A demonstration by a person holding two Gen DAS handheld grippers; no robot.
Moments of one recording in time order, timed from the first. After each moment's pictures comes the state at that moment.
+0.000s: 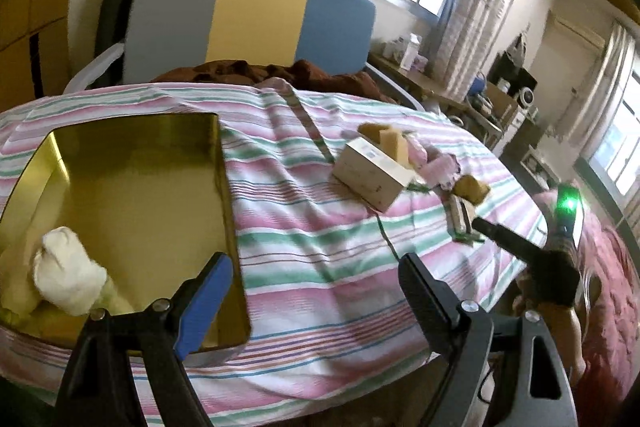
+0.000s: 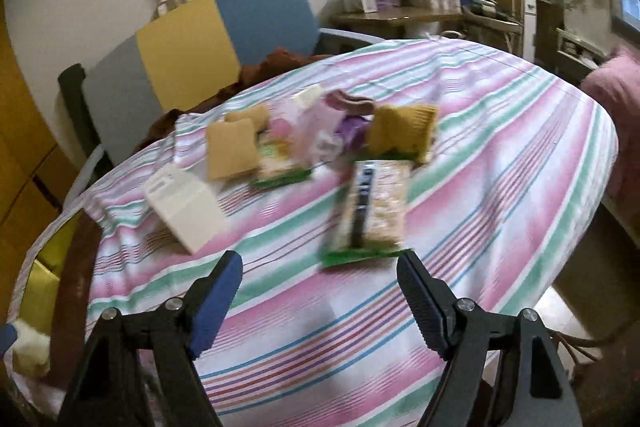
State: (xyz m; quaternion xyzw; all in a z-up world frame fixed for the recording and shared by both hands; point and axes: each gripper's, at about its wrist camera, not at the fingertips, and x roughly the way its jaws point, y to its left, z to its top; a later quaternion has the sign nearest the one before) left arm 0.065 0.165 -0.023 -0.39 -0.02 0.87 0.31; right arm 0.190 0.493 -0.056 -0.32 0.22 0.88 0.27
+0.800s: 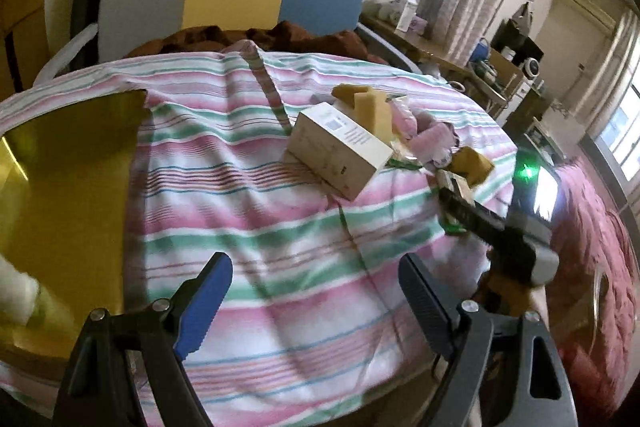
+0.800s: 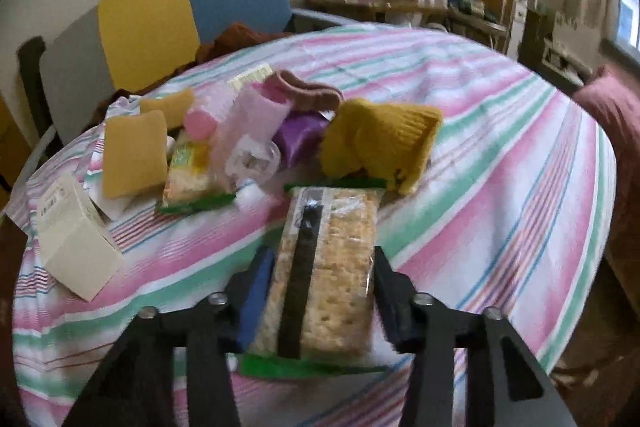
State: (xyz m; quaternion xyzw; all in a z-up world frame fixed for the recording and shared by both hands) left arm 0.037 0.259 -0.046 -0.45 0.00 0.84 0.30; right arm 0.128 0.548 -0.100 -0.36 0.17 0.87 0.30
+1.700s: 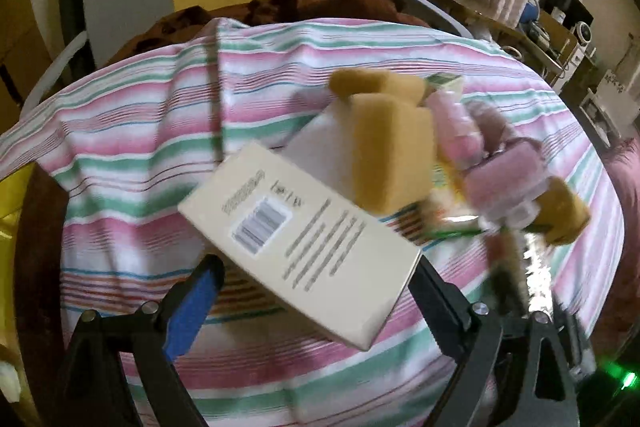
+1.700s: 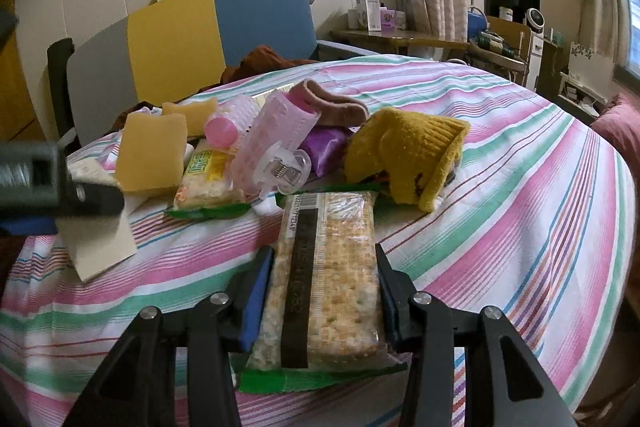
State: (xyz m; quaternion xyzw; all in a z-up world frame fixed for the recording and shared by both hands) left arm -0.060 0.394 -0.090 -0.49 0.08 0.84 0.21; right arm 0.129 0.549 -0.117 -0.31 0.14 0.90 0.28
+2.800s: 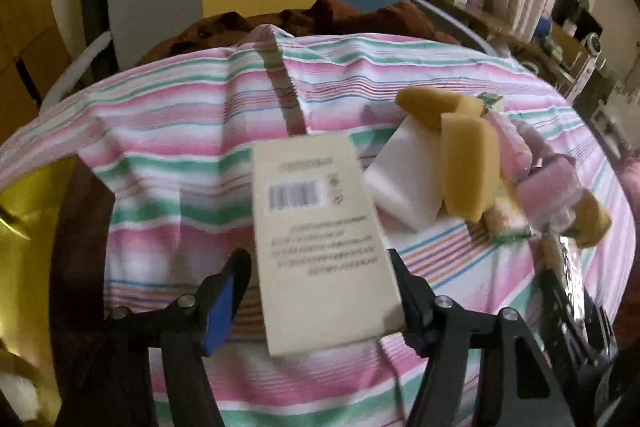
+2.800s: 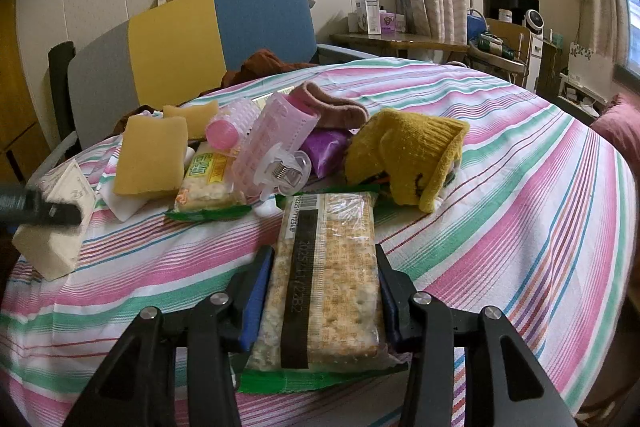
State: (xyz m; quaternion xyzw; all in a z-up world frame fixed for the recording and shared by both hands) left arm -0.073 0.346 -0.088 -0.47 0.07 0.86 0.20; right arm 0.129 0.546 -0.117 -0.31 0.14 0.90 0.28
